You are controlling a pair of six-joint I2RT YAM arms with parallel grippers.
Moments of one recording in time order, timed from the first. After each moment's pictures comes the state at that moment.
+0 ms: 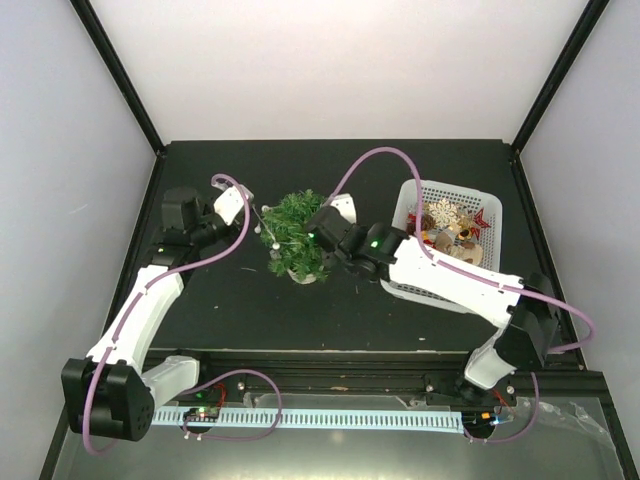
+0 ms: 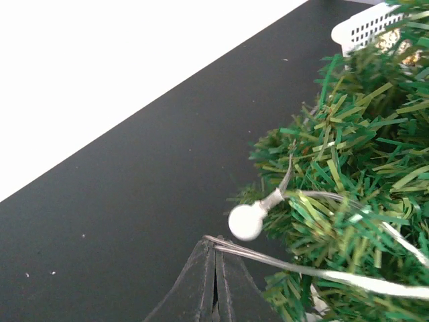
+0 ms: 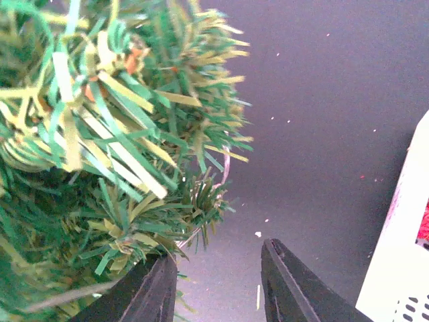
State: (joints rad) left arm -0.10 1.08 0.82 -0.19 0.50 0.41; right arm 1.05 1.59 1.43 -0.81 0.52 0.64
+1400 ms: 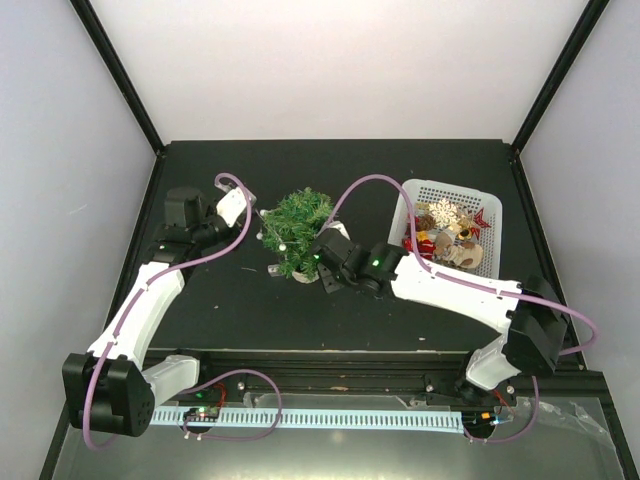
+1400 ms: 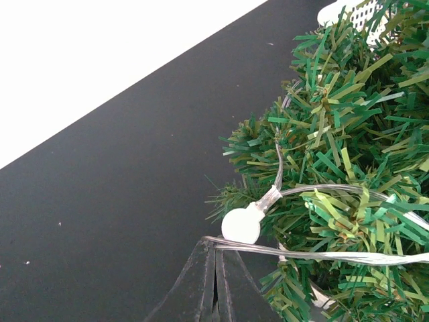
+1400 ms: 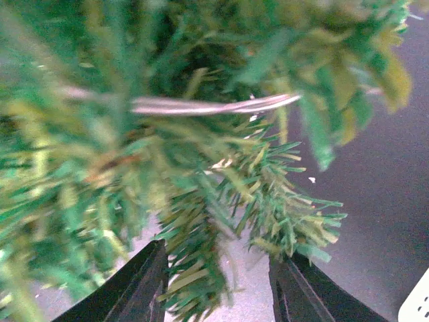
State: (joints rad) left arm -0.10 1.10 0.84 -0.25 0.53 0.42; right arm 1.07 1.52 1.23 -0.70 0.31 0.55
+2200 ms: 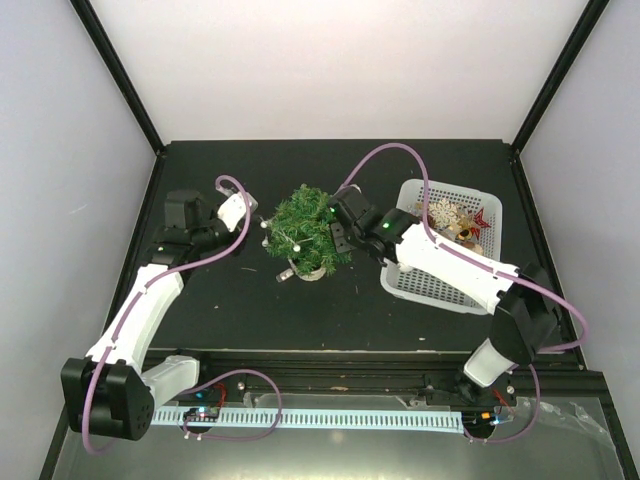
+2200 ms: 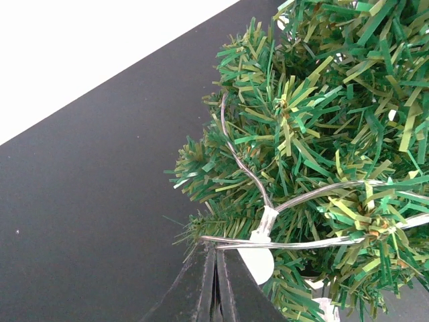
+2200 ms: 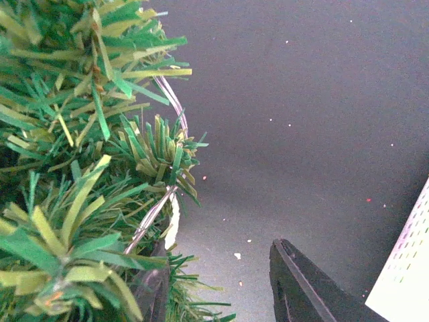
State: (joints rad) left arm -0.10 1.08 0.84 -0.31 0.61 0.42; right arm 0.83 1.60 1.35 -0.67 0.29 0.42
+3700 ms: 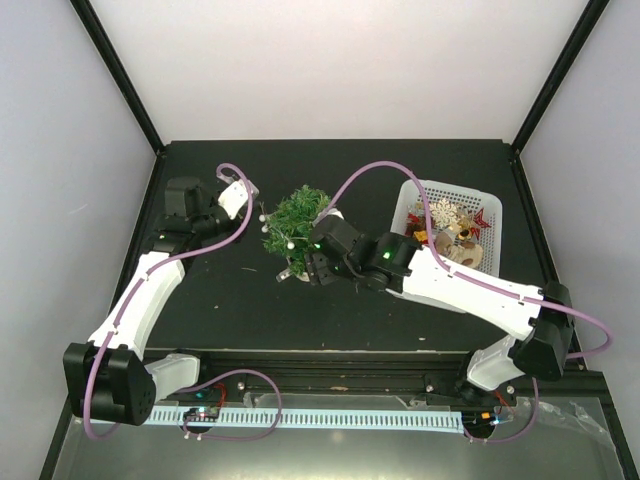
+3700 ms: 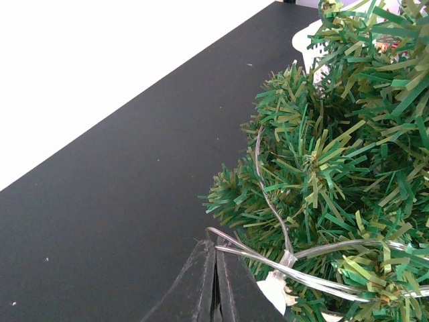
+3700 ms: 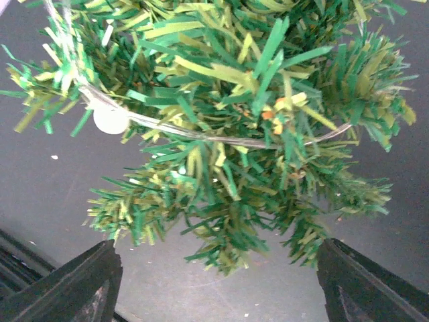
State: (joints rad) left arm -0.10 1.15 0.92 -0.27 0.61 0.45; right arm 1.08 1.49 1.38 -0.80 0.26 0.56
